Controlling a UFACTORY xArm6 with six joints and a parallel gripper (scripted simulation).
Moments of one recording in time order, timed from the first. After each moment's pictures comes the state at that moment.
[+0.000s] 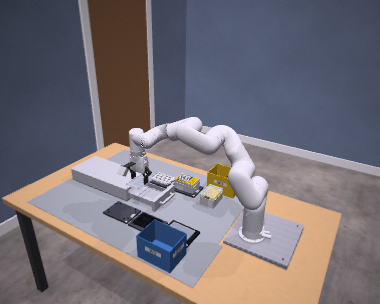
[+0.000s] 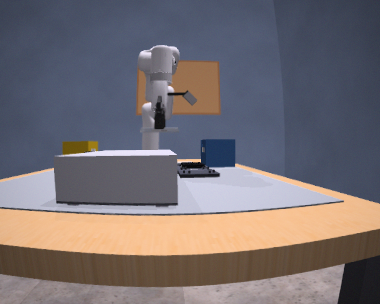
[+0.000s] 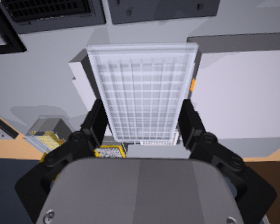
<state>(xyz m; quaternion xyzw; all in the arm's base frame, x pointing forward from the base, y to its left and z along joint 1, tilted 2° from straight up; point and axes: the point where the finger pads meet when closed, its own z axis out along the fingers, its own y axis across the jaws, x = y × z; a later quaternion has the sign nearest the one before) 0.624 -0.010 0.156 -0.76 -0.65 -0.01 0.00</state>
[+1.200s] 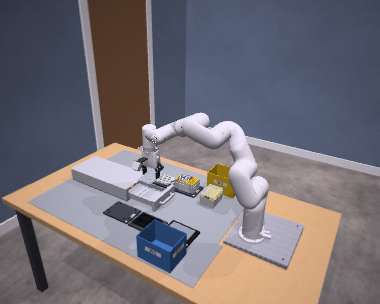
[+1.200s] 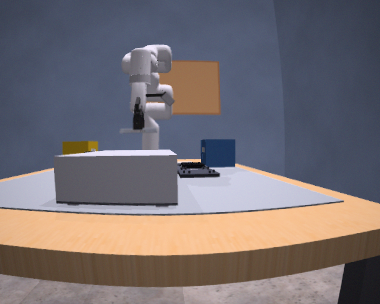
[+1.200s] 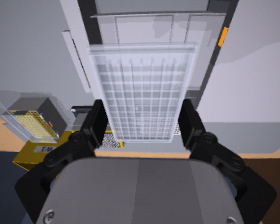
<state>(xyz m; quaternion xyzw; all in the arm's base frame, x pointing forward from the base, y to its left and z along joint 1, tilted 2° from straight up) 0.595 -0.081 0.153 -0.74 -0.67 -0.02 0.00</state>
